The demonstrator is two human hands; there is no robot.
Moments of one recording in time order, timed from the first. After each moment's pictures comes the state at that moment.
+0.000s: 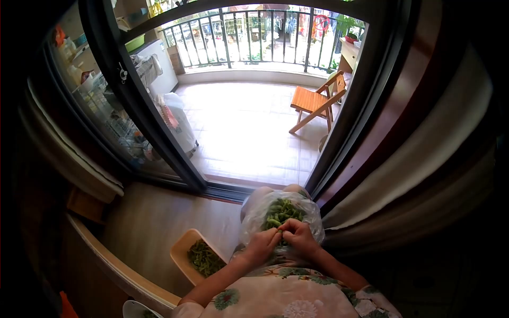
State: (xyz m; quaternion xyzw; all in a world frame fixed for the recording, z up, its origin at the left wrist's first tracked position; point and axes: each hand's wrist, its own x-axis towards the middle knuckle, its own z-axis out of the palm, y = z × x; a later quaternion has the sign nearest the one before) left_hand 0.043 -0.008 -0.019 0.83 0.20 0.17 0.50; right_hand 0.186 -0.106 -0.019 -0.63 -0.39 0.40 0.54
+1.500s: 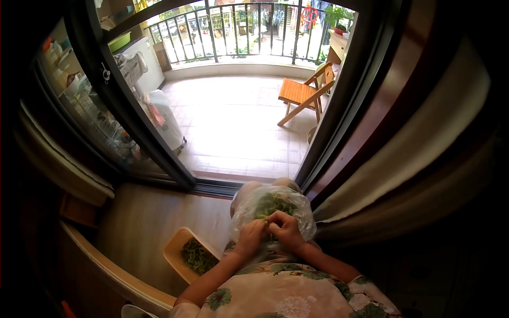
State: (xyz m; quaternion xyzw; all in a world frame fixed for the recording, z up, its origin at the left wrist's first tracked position) left_hand 0.050 0.001 -0.038 0.70 0.25 0.20 0.64; right_hand 0.176 -0.093 -0.021 -0.61 -0.38 0.35 0.60
